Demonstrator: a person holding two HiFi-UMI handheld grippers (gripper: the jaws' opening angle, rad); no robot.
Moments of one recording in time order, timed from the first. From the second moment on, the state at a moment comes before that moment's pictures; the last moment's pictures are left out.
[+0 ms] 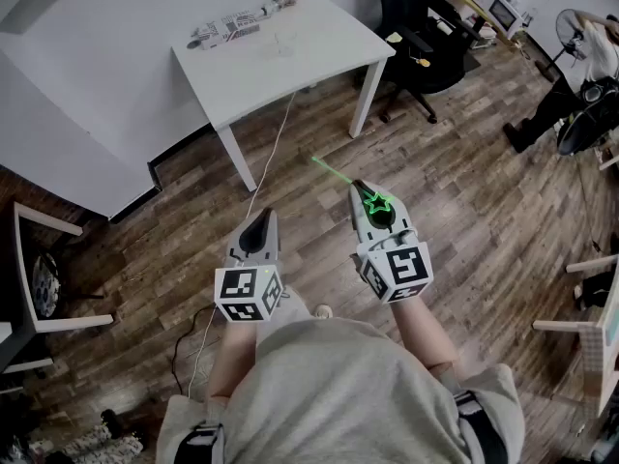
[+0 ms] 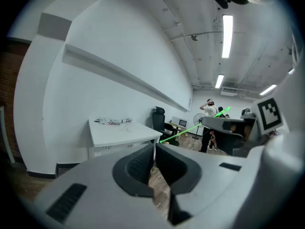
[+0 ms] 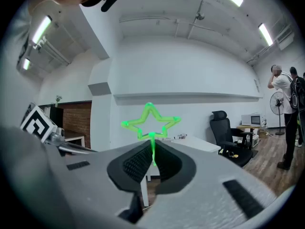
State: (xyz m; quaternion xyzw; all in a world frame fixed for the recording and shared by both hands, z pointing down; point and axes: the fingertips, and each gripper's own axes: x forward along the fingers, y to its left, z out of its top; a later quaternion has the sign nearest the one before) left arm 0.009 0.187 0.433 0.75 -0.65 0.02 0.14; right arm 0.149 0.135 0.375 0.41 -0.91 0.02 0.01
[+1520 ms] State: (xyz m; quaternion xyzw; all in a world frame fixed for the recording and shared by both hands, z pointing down) left arm 0.043 0.239 0.428 0.73 -0.67 0.02 0.13; right arm 0.178 0.178 0.366 0.38 -0.92 0.02 -0.03
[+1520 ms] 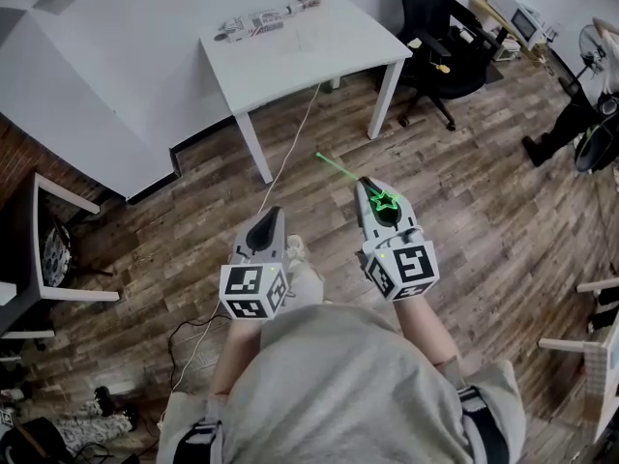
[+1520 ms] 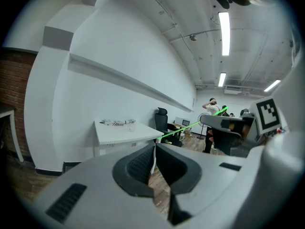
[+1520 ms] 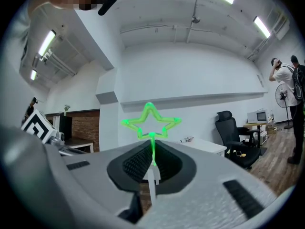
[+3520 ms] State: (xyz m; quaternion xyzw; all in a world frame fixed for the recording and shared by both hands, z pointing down) left arm -0.163 -0.110 0.446 0.78 -0.61 0.05 0.16; right arm -0.021 -0.159 0.365 0.45 -0.89 0.01 -0.01
